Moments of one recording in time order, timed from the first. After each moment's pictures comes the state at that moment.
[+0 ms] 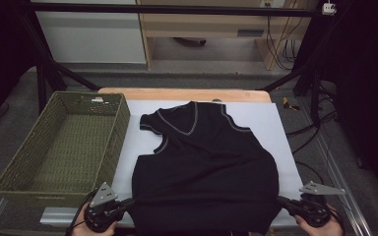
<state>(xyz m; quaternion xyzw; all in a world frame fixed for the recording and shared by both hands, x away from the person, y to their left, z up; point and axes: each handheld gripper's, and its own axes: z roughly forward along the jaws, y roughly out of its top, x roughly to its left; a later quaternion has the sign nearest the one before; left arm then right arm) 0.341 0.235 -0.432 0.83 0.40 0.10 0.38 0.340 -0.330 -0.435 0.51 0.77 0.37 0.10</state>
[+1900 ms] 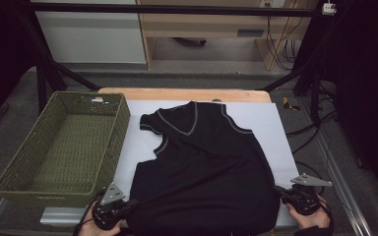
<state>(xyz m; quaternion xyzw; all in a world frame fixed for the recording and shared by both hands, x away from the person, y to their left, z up) 0.348 0.230 -0.450 0.83 0.41 0.11 0.37 0.375 -0.324 -0.459 0.53 0.75 0.35 0.17</state>
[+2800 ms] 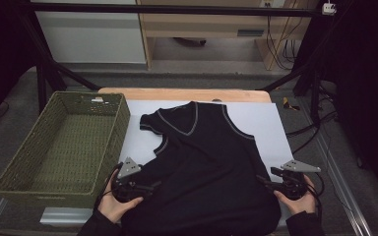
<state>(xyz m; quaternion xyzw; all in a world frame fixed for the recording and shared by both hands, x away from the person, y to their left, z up) 0.436 0.185 -0.454 0.81 0.38 0.15 0.42 0.424 -0.304 -0.463 0.49 0.75 0.40 0.18</state>
